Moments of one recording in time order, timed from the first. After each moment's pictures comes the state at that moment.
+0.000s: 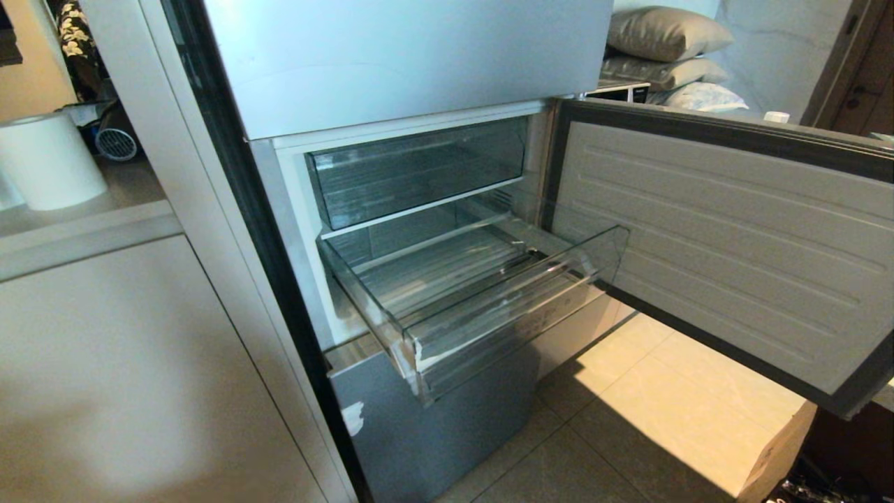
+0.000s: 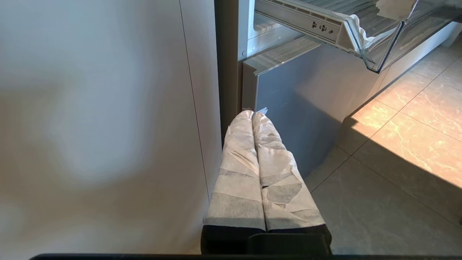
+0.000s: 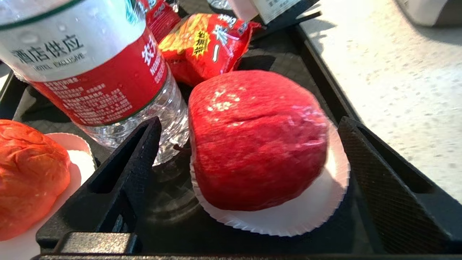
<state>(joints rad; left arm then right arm) 0.00 0.00 -0.02 0.04 0.00 0.00 -1.32 2.21 -1.00 -0.99 0.24 0.11</state>
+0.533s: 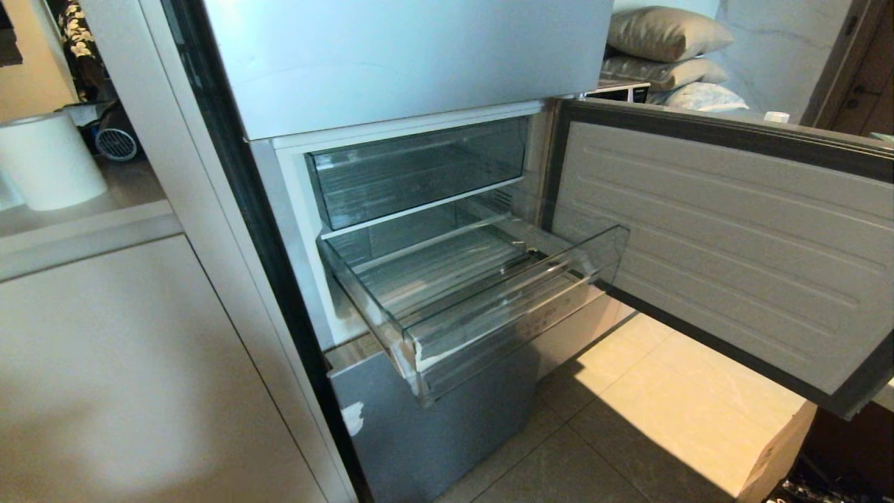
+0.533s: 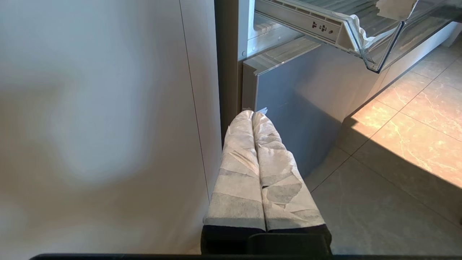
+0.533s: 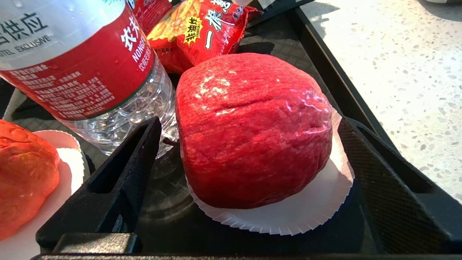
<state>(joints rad) 0.00 0.00 -0.02 0.04 0.00 0.00 -1.32 2.24 -1.01 -0.99 0.24 0.13</state>
